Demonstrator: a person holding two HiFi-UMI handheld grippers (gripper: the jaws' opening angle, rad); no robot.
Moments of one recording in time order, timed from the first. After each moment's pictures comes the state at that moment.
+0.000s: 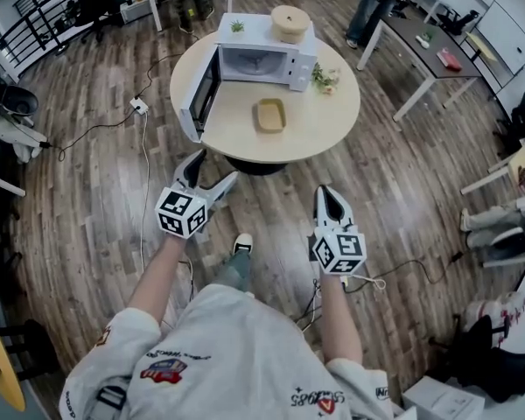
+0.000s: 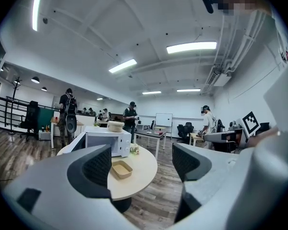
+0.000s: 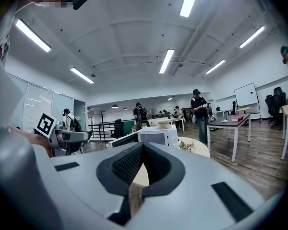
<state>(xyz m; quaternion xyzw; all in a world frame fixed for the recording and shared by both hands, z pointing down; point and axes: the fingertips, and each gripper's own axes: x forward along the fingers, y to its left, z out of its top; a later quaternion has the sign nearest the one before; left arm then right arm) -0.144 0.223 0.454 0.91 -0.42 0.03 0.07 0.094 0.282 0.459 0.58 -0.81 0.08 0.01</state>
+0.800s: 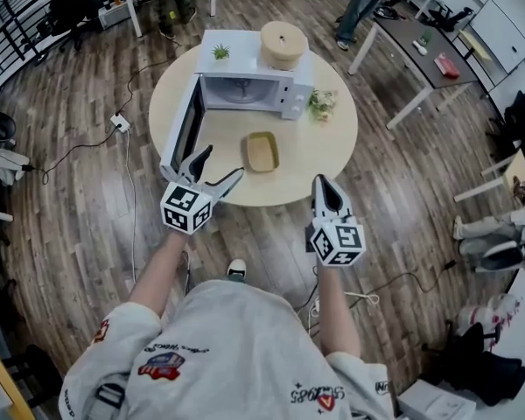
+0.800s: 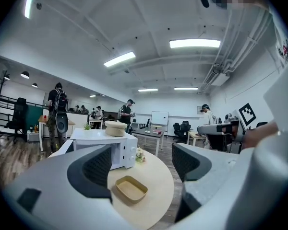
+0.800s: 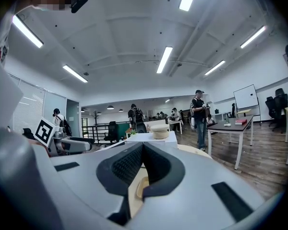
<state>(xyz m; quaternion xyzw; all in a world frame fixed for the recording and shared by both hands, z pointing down) -0.116 -0.024 0.454 0.92 -0.38 0.04 0.07 0.094 0.034 0.432 0.60 -0.80 0.07 0.01</state>
